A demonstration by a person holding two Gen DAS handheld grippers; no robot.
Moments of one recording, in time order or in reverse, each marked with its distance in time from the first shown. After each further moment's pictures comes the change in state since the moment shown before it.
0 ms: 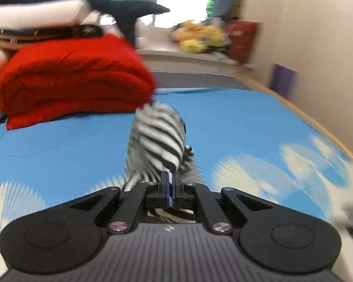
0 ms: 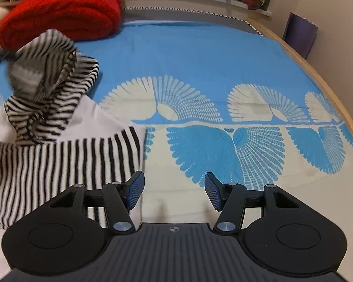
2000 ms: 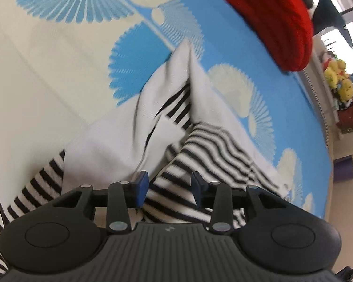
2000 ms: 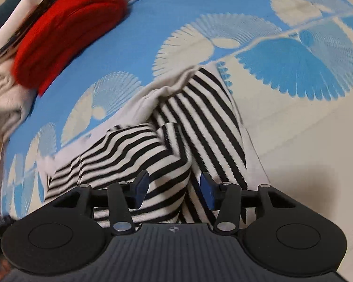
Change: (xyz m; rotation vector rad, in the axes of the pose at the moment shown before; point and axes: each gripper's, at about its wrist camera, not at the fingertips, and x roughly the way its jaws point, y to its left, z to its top) left arm -0.063 0.094 -0.159 -0.999 0.380 0.250; right arm 0.046 0.041 -0.046 0.460 0.215 0.346
